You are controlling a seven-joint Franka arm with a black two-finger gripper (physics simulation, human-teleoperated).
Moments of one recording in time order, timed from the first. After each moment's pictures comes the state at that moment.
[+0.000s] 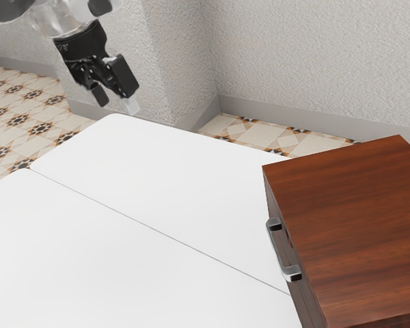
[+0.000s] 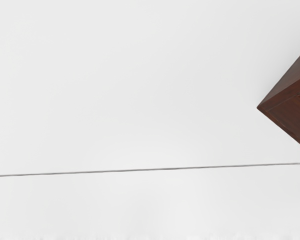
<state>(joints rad) -0.14 0.06 0.30 -1.15 -0.08 1.37 0.19</state>
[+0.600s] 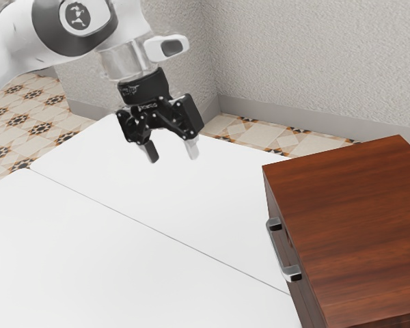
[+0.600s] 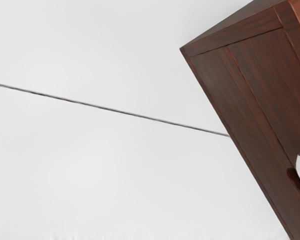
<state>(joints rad) -0.23 0.12 0.30 -1.29 -0.27 1.35 -0.21</state>
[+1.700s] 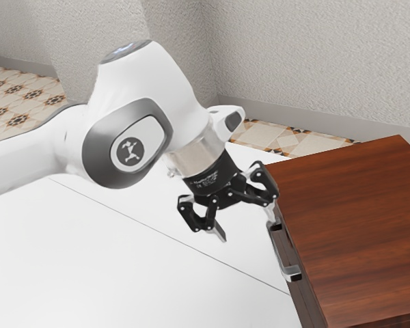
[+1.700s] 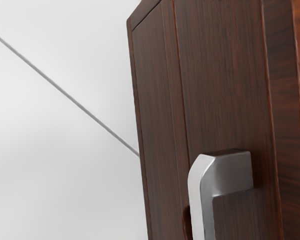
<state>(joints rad) 0.22 -0.16 -0.42 -1.89 -0.28 1.99 -0.84</state>
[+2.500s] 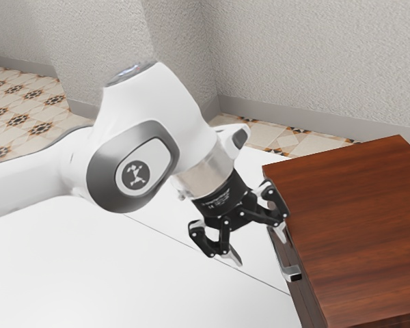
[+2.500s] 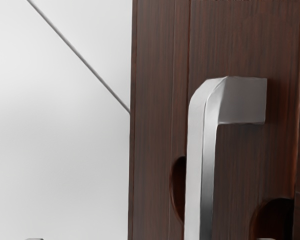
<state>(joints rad) 0.16 -0.19 -0.42 -1.97 -0.35 2.06 -0.95</state>
